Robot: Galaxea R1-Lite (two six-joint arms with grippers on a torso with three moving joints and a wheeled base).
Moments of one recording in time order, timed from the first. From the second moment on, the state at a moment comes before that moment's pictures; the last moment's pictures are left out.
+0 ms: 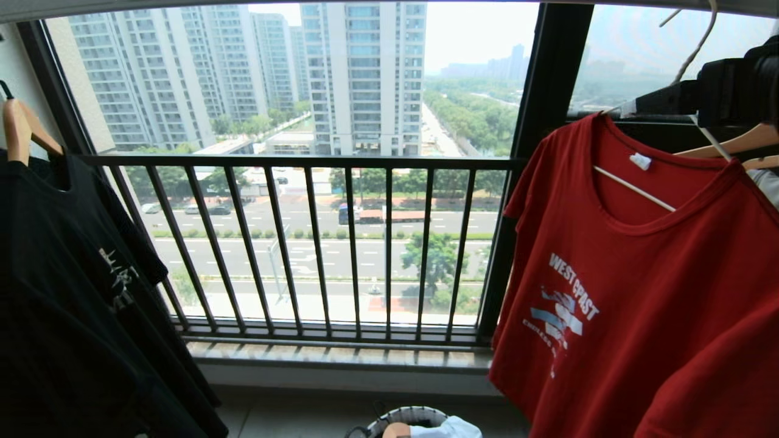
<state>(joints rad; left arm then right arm) 0.00 0.00 0.00 0.00 0.05 -0.09 0.13 1.51 -1.69 0.42 0.03 -0.05</state>
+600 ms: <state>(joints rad) 0.00 0.00 0.00 0.00 0.05 -0.09 0.04 1.61 -1.71 0.33 0.02 -0.07</state>
